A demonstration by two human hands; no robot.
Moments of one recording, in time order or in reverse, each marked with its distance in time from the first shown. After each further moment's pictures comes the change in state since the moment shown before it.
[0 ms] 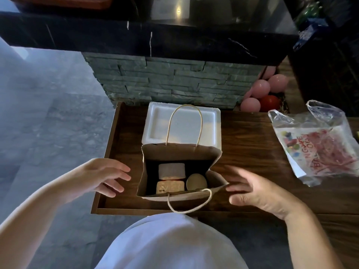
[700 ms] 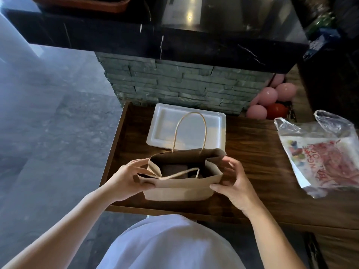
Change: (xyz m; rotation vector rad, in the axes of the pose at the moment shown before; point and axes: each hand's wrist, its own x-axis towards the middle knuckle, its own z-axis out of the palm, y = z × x) left_hand 0.057 -0.037 0.065 0.334 0.275 0.292; right_hand 0.052 0.014 0.042 0.051 0.375 -0.248
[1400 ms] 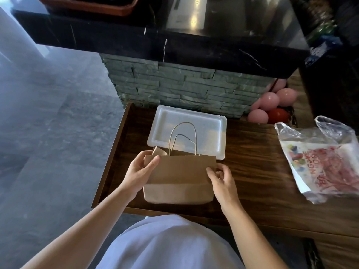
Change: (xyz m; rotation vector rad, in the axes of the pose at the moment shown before) left_hand 0.018 0.027 0.034 -0.711 0.268 -0.101; right_hand 0.029 0.024 0.046 0.141 0.255 0.154
